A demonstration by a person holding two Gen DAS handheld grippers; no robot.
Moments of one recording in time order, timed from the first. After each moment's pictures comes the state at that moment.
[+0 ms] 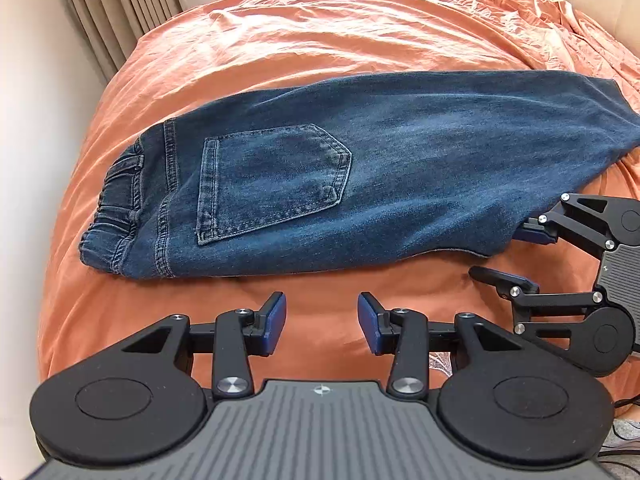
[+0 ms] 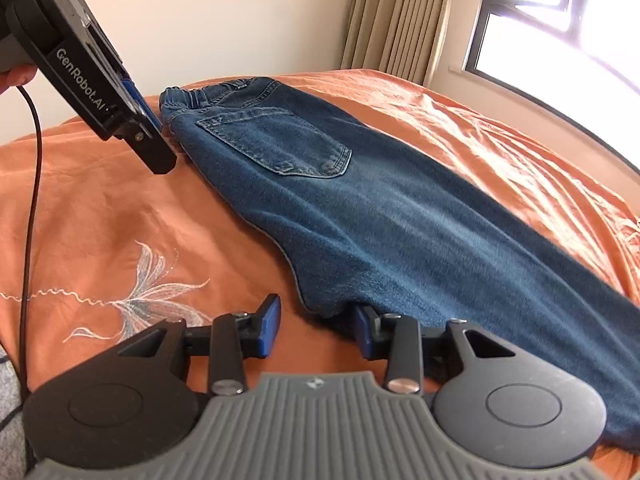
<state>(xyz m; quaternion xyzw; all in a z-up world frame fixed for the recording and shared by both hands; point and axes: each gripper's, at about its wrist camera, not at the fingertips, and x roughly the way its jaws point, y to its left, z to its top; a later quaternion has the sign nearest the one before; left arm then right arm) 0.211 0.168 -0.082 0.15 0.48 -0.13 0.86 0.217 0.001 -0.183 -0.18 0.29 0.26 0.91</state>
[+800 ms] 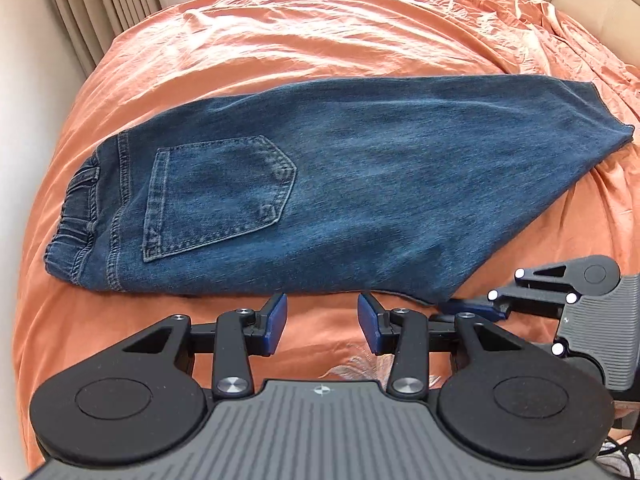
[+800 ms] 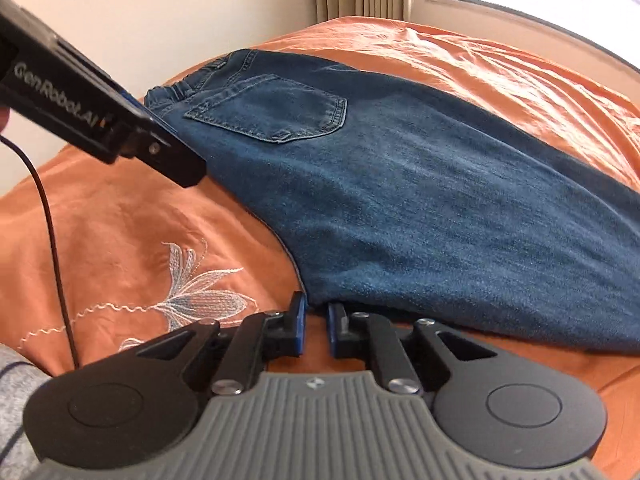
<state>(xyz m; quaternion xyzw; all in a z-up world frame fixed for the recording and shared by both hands) 0.212 0.125 -0.075 0.13 0.48 -0.16 0.85 0.221 -0.026 -0.176 -0.02 0.41 0.26 0.87</state>
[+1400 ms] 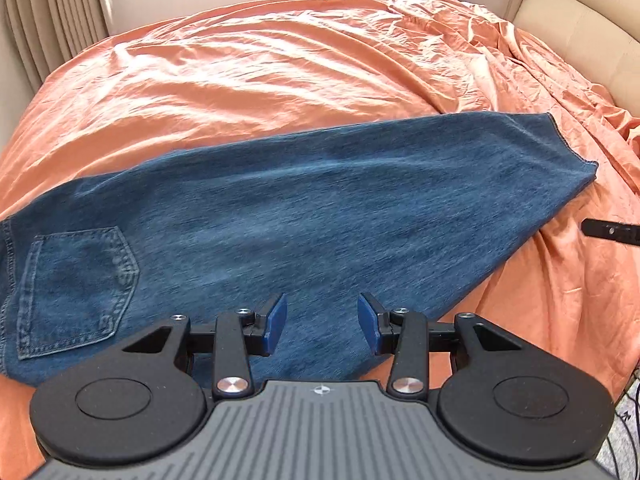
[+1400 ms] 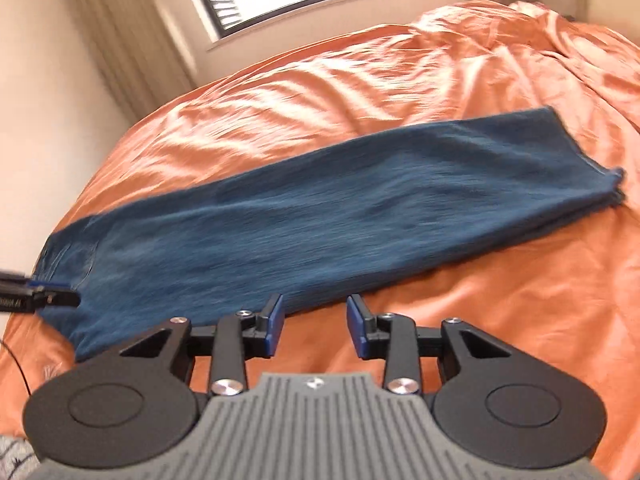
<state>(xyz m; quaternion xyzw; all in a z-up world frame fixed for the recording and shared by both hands) 0.250 -0.012 -0.079 0.10 0.46 -0.21 0.85 0.218 -0.381 -0.139 0.22 0.38 0.01 0.90</state>
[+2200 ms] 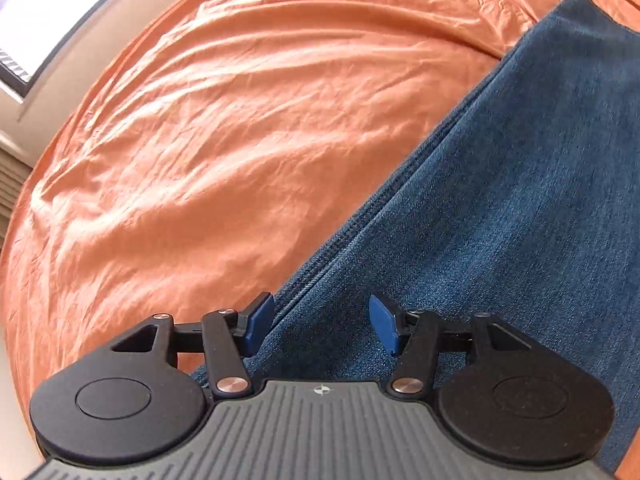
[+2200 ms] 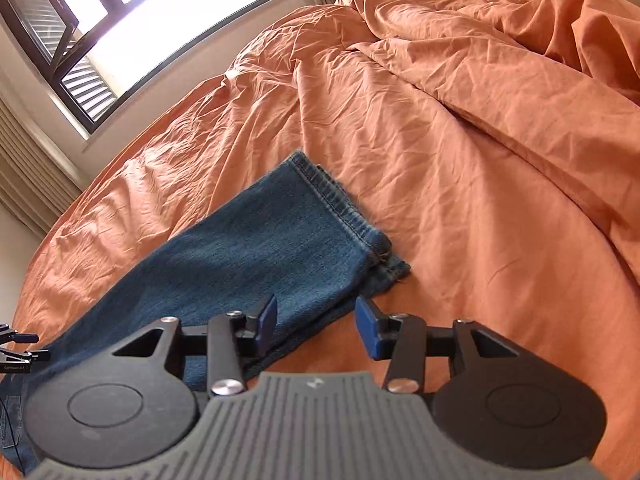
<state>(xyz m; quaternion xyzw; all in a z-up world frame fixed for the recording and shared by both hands) 0.437 -0.102 -0.137 0.38 0.45 -0.27 0.76 0.259 -0.586 -0.179 0.29 0.37 -0.11 0.88</state>
